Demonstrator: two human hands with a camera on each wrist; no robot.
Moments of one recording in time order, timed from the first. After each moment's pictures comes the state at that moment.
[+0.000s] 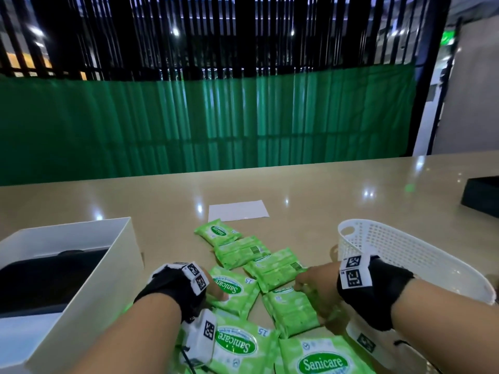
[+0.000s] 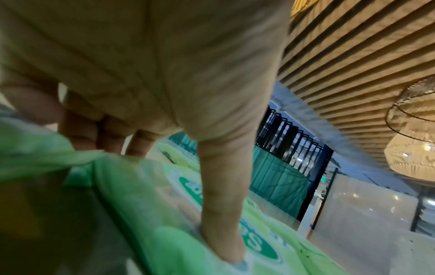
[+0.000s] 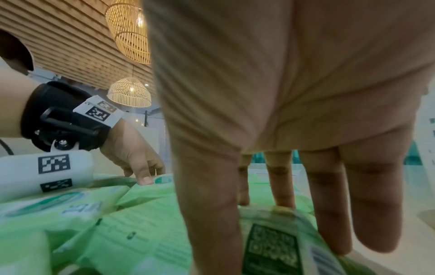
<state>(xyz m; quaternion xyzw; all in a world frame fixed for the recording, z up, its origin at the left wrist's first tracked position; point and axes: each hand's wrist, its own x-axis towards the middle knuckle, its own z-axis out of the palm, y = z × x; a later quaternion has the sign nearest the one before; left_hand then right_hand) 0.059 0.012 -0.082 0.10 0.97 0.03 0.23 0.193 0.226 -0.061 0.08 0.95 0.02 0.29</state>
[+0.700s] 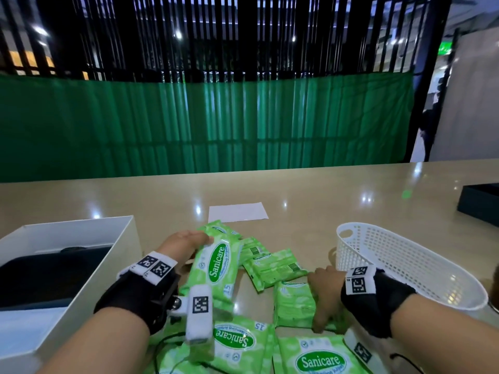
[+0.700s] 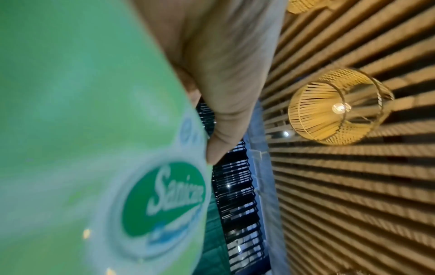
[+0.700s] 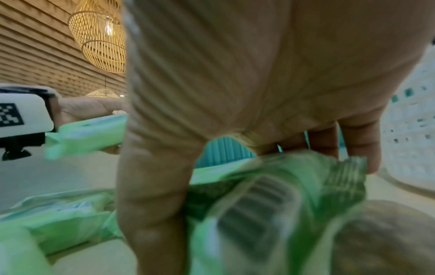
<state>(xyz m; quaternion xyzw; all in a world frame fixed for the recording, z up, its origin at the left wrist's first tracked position) 0.040 -0.009 -0.065 0.07 0.75 0.62 0.21 0.202 0.236 -0.084 0.11 0.97 0.04 0.22</state>
